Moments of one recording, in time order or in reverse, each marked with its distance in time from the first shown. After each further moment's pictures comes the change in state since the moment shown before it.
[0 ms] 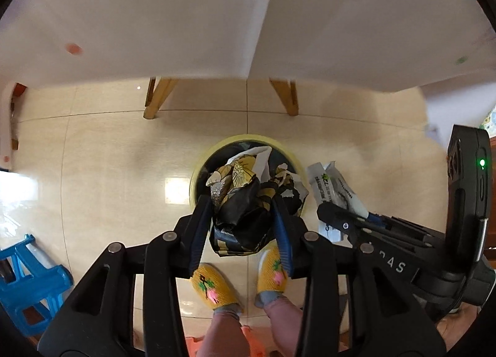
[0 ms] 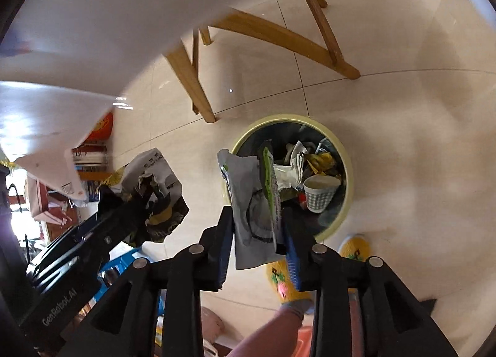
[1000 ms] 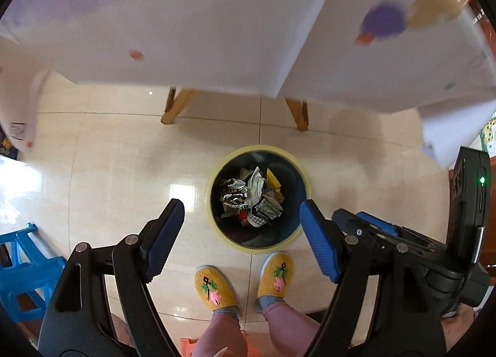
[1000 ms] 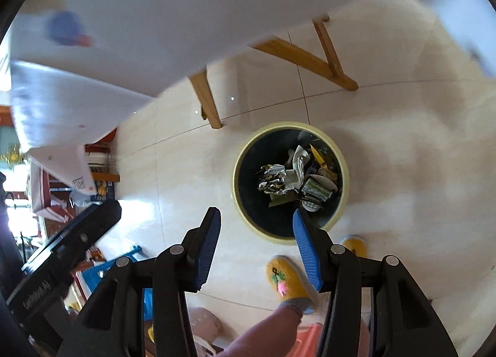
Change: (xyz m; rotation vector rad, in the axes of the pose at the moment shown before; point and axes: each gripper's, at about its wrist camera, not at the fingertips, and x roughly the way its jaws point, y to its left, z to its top) left arm -0.073 0.017 -0.014 -0.081 -0.083 0.026; right arm -0.051 0.022 -0.014 -0.055 -0.049 -0.028
